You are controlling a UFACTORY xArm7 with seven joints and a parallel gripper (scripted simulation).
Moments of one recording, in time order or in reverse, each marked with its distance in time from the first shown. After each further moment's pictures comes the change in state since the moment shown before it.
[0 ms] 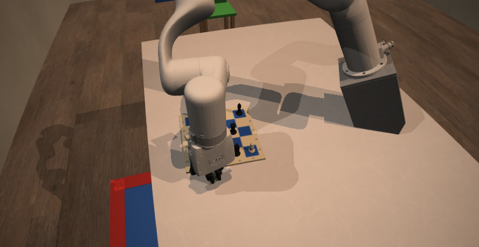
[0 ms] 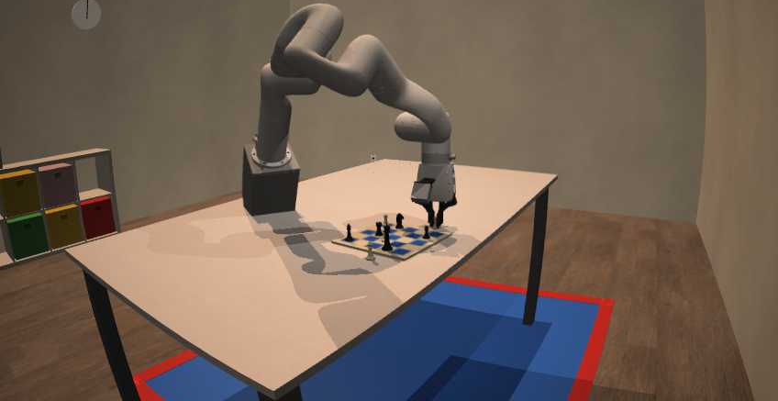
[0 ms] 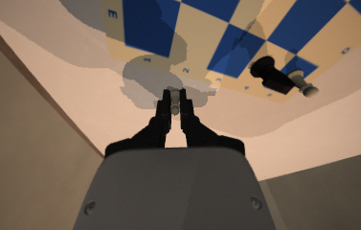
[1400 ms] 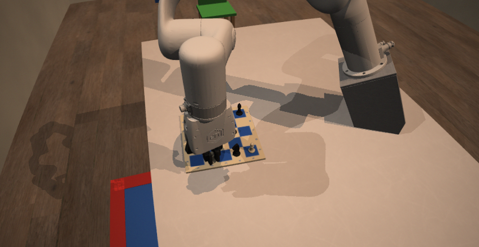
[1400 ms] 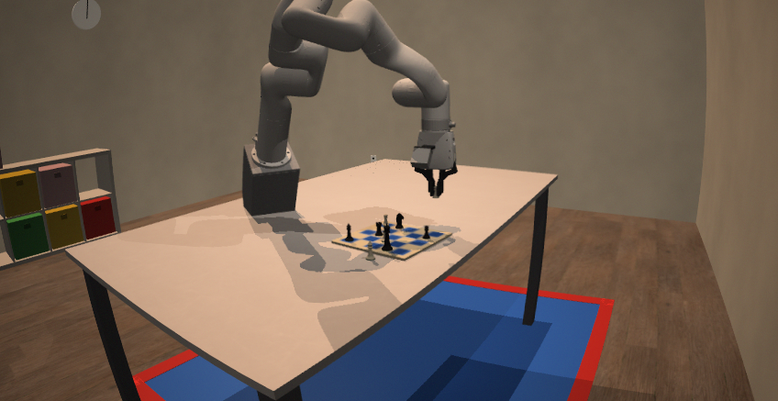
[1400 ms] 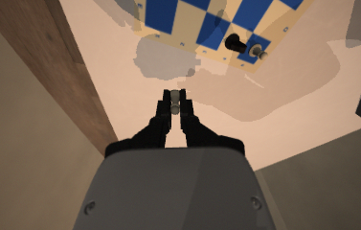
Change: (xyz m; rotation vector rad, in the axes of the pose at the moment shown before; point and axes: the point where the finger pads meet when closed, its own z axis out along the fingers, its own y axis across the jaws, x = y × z) arm -0.002 0.000 -0.084 0.000 0.016 0.000
